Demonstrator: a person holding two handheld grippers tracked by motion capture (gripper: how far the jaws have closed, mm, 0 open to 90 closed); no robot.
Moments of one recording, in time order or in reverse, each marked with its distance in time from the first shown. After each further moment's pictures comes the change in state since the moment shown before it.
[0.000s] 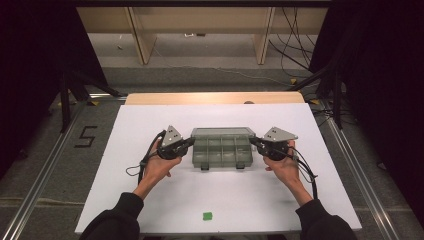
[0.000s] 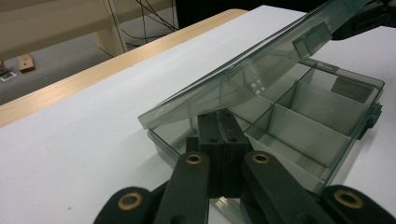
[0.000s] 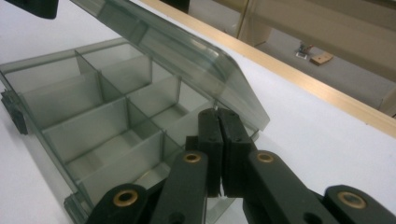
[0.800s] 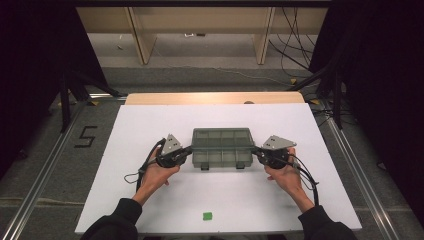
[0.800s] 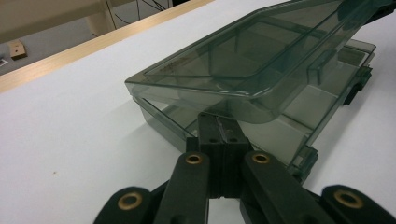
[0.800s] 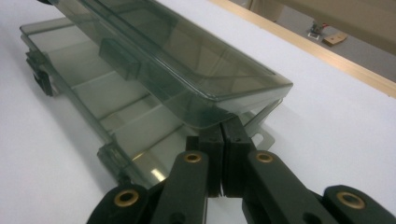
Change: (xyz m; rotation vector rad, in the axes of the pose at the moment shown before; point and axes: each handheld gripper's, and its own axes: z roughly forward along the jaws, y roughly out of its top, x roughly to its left) left arm -0.009 -0.020 -0.006 0.053 -0.012 -0.006; right arm 0.012 -0.015 -0.008 0.068 0.023 -0.006
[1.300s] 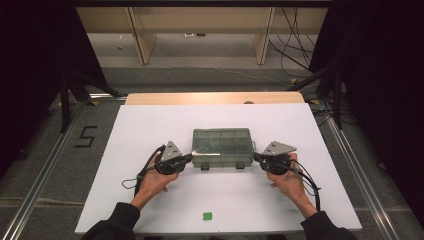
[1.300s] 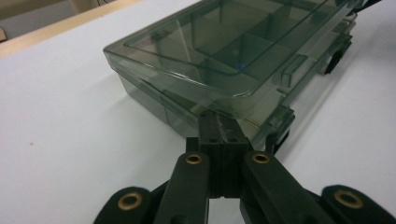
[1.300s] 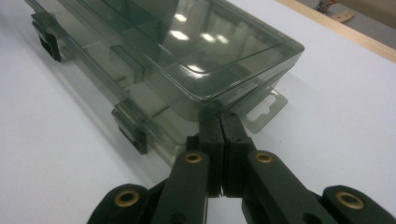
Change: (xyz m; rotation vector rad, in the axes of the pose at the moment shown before) left arm -0.007 -0.014 -0.006 0.052 -0.031 0.009; right arm 0.009 -0.011 -0.009 0.088 0.004 0.006
